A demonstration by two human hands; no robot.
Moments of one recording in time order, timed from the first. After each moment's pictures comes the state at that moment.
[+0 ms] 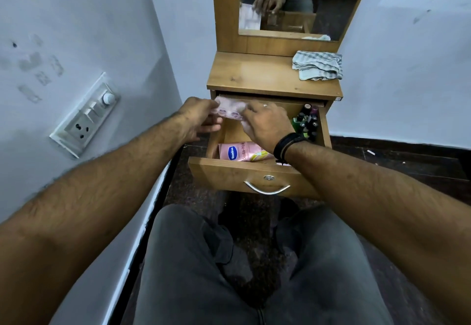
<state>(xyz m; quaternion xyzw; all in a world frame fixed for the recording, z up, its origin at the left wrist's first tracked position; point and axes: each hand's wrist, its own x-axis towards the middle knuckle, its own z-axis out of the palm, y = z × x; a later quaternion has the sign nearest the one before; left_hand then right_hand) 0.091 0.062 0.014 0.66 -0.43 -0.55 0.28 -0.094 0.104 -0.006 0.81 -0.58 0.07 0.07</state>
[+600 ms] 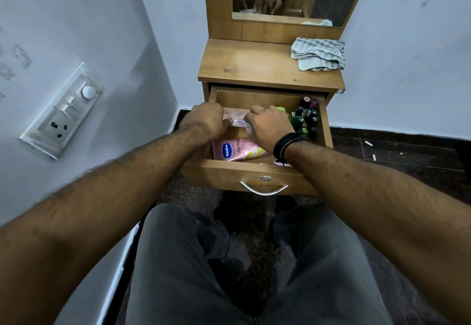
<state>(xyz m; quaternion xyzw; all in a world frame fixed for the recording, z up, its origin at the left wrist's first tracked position) 0.056 0.048 -0.022 0.63 -0.76 -0.13 -0.02 -0.106 0.089 -0.032 0.78 -0.62 -0.01 0.01</state>
